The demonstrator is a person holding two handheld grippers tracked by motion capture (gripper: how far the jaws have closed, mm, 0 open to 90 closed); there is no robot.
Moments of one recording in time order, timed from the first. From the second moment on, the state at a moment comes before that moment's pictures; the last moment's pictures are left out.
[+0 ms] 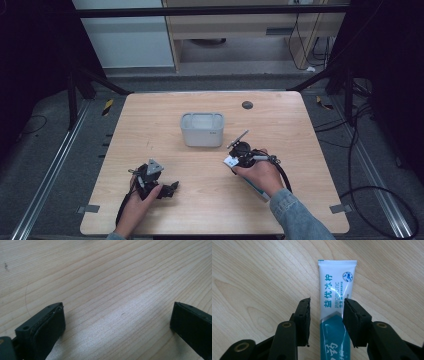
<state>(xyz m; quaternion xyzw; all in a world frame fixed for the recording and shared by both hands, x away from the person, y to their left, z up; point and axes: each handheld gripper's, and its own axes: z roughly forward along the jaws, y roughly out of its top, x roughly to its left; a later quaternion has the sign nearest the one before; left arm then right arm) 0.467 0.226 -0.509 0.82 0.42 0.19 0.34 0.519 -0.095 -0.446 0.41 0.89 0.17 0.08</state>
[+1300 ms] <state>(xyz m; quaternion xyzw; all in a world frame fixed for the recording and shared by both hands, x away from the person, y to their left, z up) 0.466 0.226 -0.509 0.82 0.42 0.18 0.34 0.532 -0.103 -0.469 0.43 0.89 0.15 0.06</state>
